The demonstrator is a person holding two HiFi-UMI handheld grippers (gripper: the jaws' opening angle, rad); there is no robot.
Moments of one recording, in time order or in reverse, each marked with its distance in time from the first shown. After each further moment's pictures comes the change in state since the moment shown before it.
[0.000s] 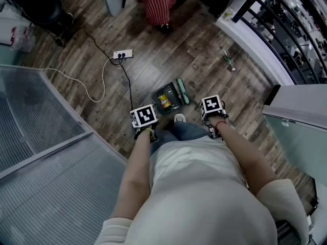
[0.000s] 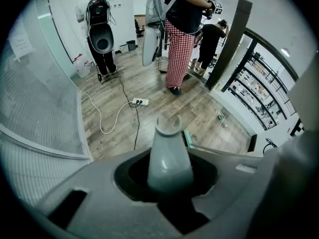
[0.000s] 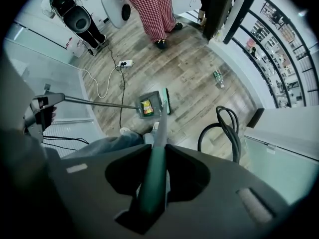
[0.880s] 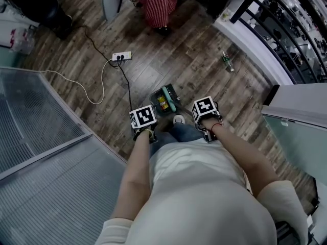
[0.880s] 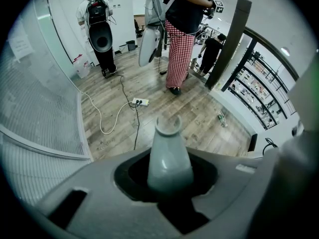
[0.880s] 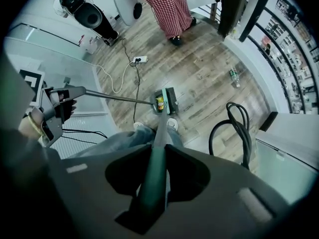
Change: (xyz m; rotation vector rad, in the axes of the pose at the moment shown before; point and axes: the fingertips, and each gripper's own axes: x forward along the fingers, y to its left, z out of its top) left arm 0.001 -0.007 -0.004 -0.005 0.011 -0.013; right arm -0.011 0.047 -0.011 -0.080 0.044 0.121
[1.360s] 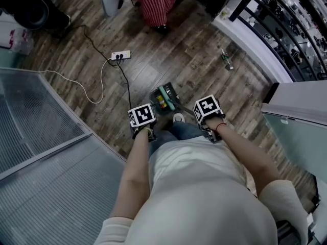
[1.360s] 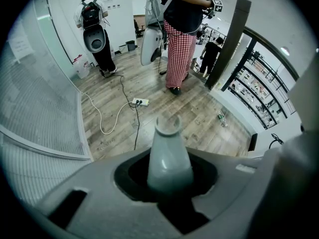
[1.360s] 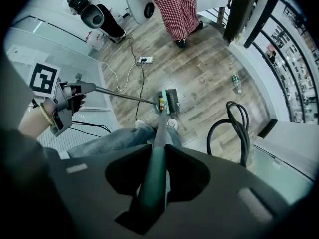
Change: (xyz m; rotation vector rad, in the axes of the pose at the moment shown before) left arm 0.001 0.001 -0.003 0.004 -0.003 -0.002; right arm -0.022 0.001 -0.011 -0.076 -0.005 0.004
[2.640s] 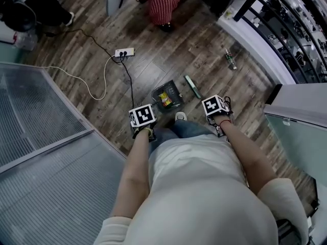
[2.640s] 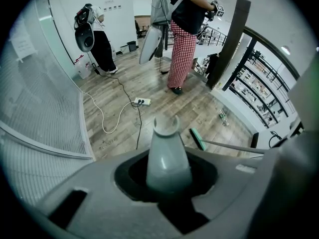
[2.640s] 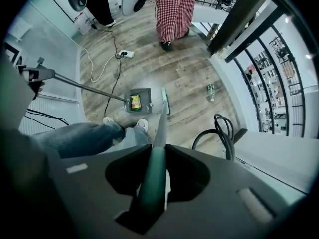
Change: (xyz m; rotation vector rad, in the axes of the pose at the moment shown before) left arm -0.005 0.012 -0.013 -0.002 0.001 0.018; right arm 0.018 -0.087 0.000 -0.040 -0.013 -0.320
